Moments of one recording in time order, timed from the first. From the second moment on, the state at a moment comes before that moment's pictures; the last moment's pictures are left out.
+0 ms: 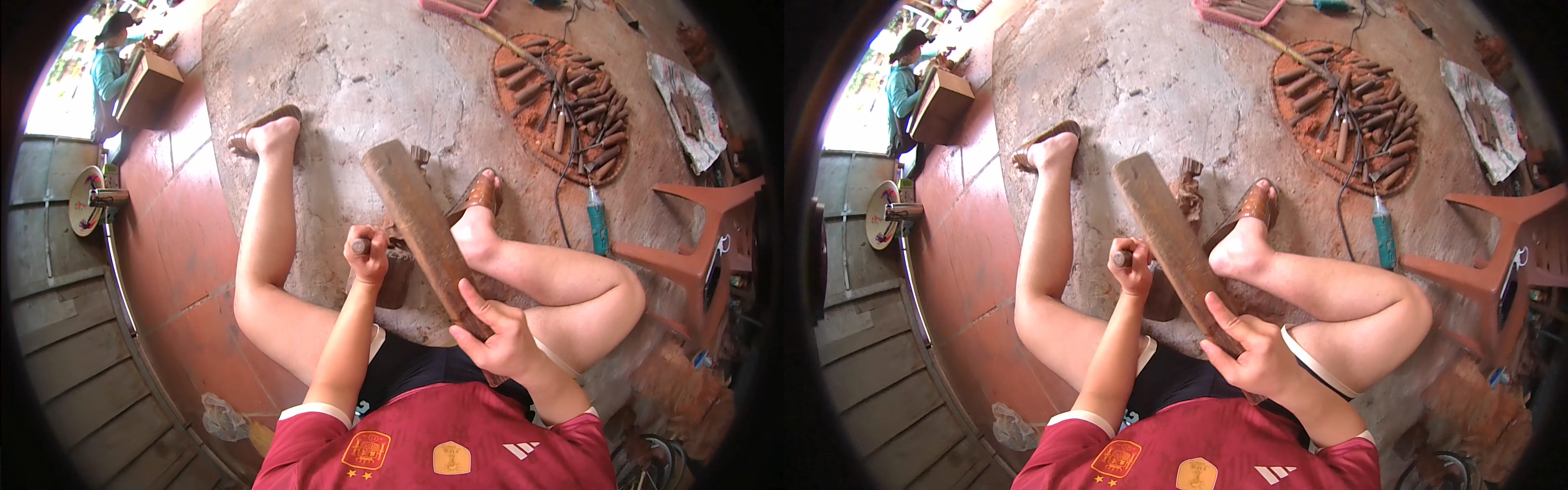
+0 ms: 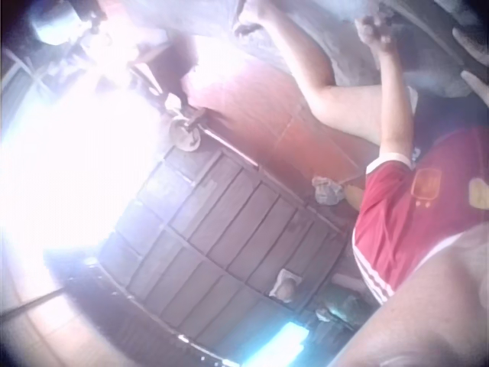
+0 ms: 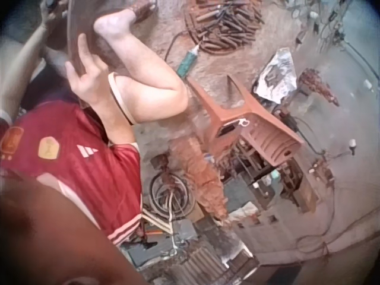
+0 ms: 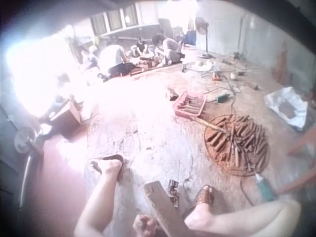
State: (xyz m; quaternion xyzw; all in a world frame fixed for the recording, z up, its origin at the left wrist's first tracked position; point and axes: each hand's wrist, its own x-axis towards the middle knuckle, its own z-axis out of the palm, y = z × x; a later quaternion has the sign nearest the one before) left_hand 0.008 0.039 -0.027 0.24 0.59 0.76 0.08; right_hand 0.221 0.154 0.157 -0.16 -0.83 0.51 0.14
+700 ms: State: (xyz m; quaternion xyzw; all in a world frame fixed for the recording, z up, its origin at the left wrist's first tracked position) left_hand 0.007 0.048 -0.112 0.04 0.41 0.86 0.31; right_hand 0.230 0.101 0.137 -0.13 -0.93 0.33 0.04
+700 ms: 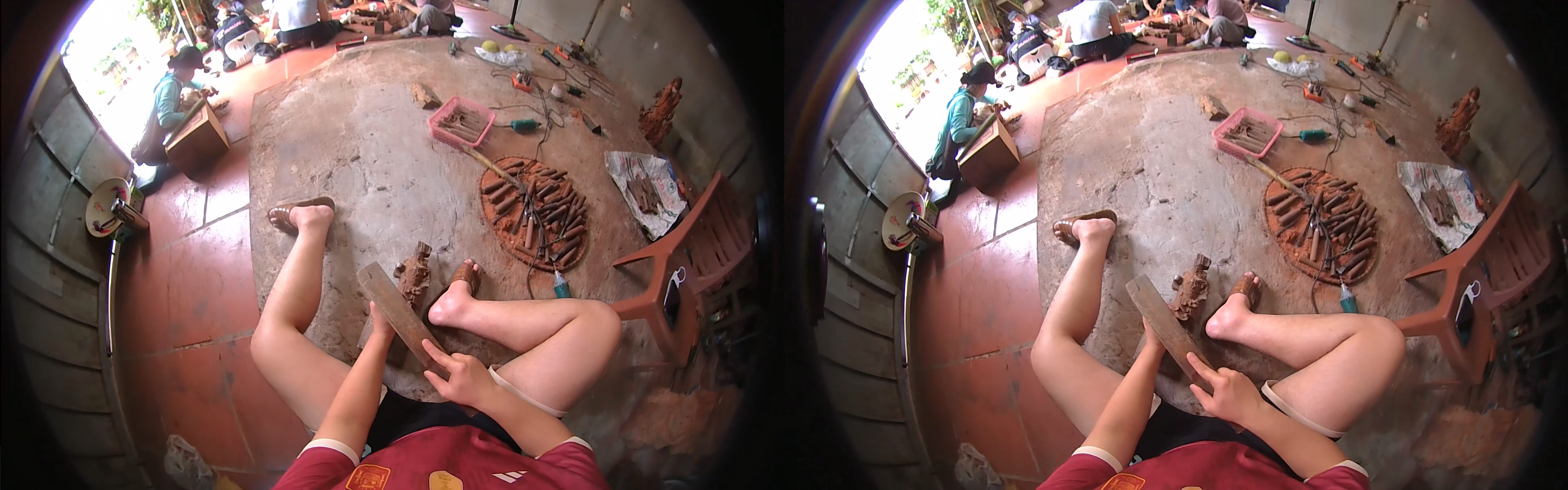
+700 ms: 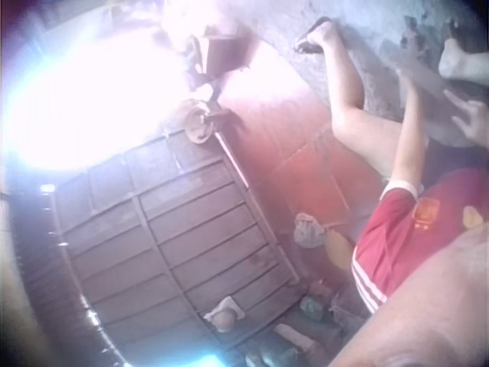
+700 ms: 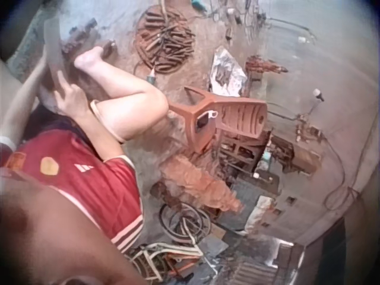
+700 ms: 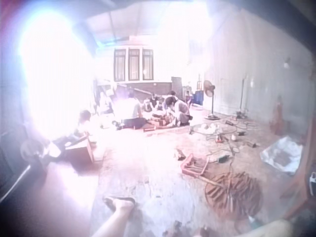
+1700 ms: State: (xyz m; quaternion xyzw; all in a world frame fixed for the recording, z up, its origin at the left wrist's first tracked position) left_hand 0.014 0.062 -0.074 0.22 0.65 0.71 0.17; right_hand 0.258 0.106 0.136 -0.10 -0.88 0.42 0.17
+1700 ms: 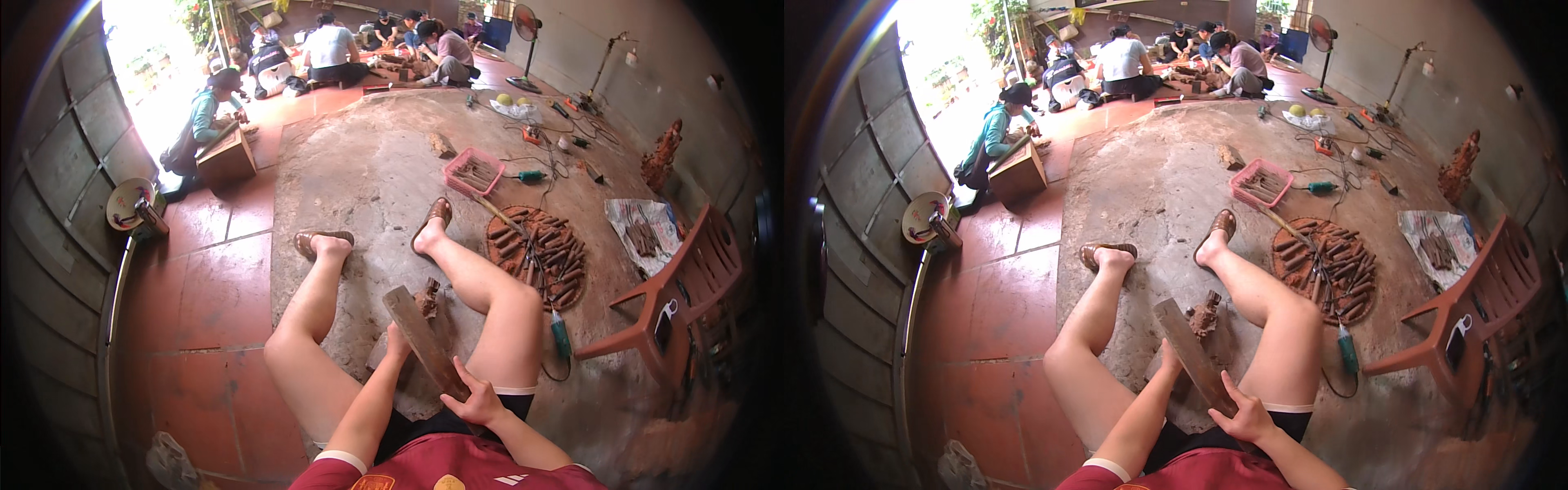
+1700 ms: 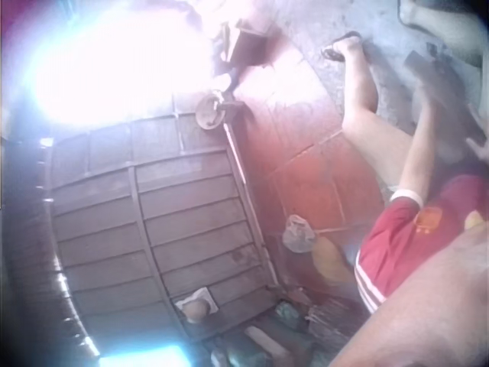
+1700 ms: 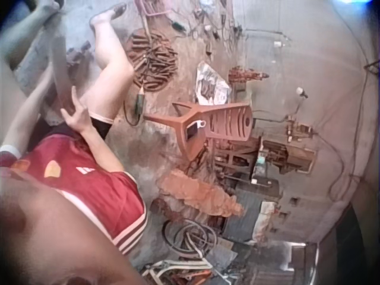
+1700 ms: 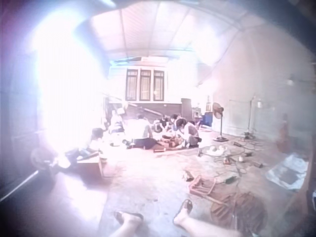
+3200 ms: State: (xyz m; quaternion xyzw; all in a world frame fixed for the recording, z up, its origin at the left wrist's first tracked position) left_hand 0.022 0.042 -0.022 0.25 0.72 0.65 0.03; right_hand 0.174 0.156 0.045 -0.38 -0.83 0.37 -0.19
